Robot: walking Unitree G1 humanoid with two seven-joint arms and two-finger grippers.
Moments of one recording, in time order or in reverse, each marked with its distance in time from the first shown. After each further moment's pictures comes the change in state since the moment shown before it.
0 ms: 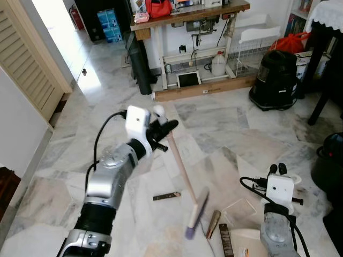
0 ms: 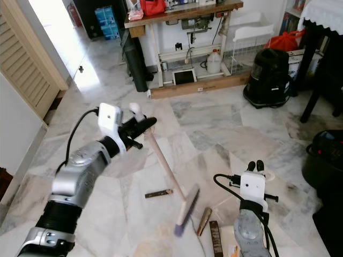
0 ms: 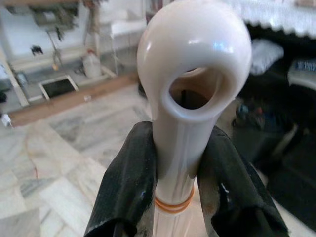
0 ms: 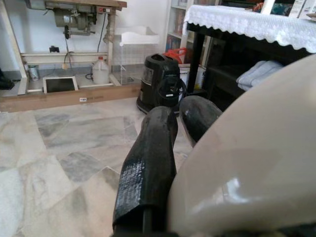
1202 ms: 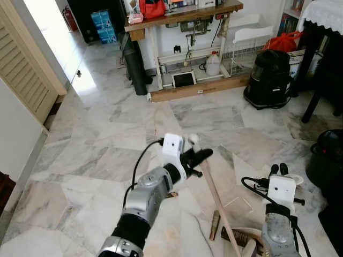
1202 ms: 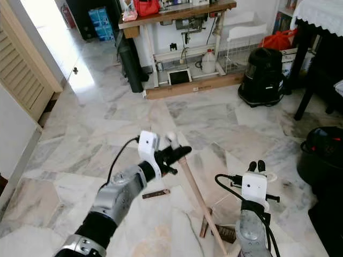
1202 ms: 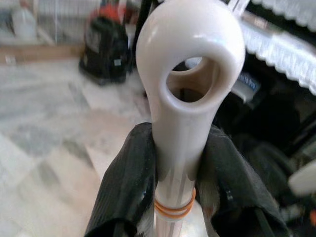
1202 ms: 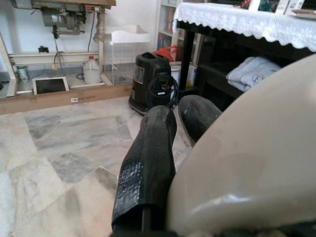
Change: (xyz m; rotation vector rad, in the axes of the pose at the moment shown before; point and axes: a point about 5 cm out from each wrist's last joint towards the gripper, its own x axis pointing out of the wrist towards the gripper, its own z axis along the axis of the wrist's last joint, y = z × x) left arm 0.024 -0.045 -0.025 -0.302 -0.001 -0.103; right arm 0.001 -0.003 0.000 0.014 0.003 -0.007
